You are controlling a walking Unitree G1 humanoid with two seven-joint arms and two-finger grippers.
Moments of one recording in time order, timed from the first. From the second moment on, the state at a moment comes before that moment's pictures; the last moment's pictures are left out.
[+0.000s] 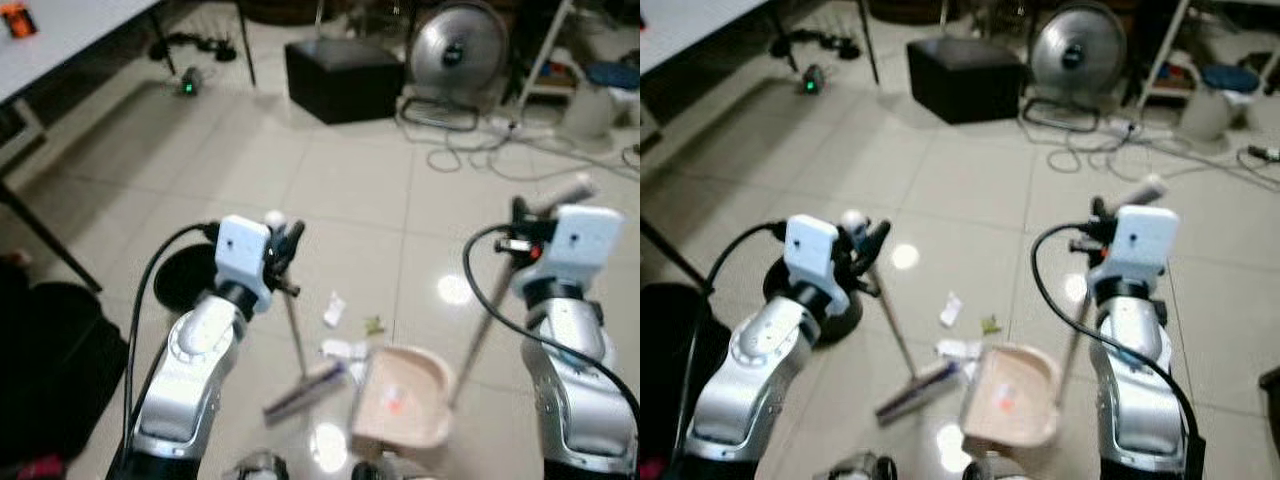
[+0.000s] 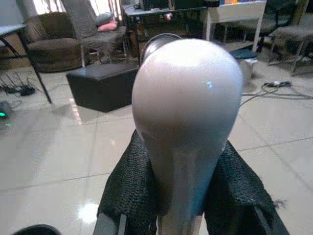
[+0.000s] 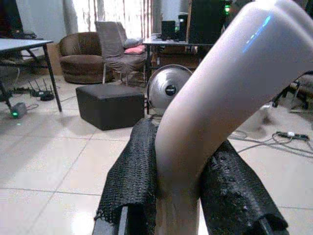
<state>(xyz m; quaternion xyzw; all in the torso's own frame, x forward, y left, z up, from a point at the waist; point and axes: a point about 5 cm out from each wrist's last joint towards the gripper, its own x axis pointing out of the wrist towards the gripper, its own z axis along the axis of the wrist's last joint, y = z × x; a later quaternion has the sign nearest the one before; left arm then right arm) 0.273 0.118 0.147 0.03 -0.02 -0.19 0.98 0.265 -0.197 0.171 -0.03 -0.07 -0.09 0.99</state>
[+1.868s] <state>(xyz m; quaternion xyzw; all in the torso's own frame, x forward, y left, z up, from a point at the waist) 0.292 0.139 0.140 0.06 -0.03 -0.07 0.99 0.278 -0.208 0.162 -0.12 -0.07 -0.07 0.99</state>
